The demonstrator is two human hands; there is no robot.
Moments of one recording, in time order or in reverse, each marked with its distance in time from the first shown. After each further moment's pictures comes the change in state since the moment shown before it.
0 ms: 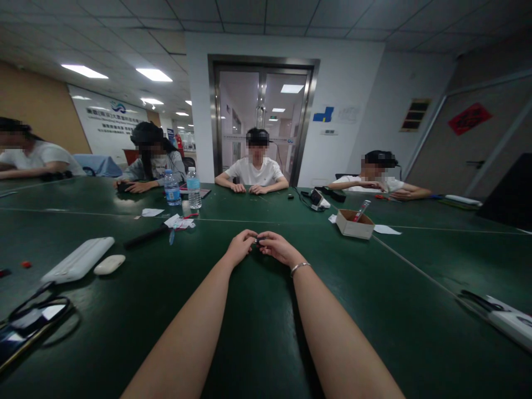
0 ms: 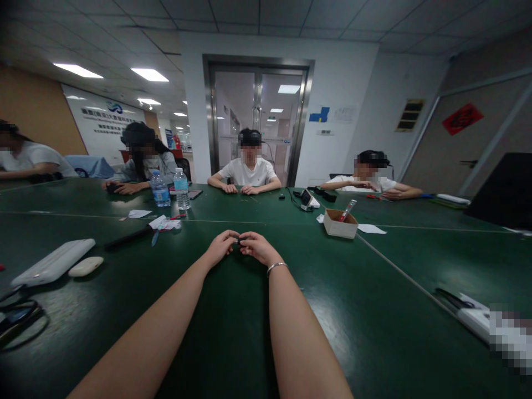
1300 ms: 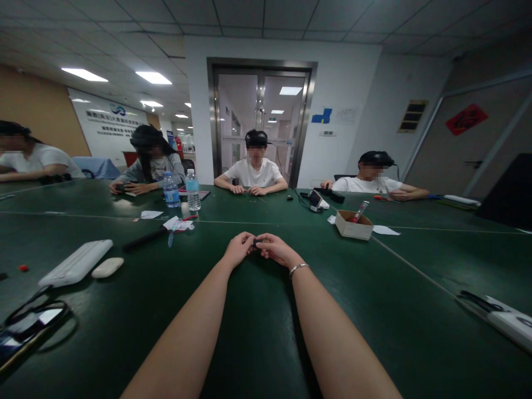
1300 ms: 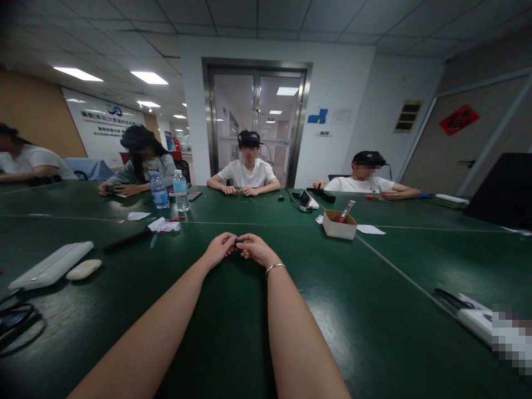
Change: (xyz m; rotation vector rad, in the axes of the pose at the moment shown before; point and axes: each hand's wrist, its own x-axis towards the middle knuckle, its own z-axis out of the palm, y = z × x) left_hand 0.001 -0.003 -0.002 -0.003 -0.006 0.045; right_hand -0.002 -0.003 0.006 -0.156 0.010 0.006
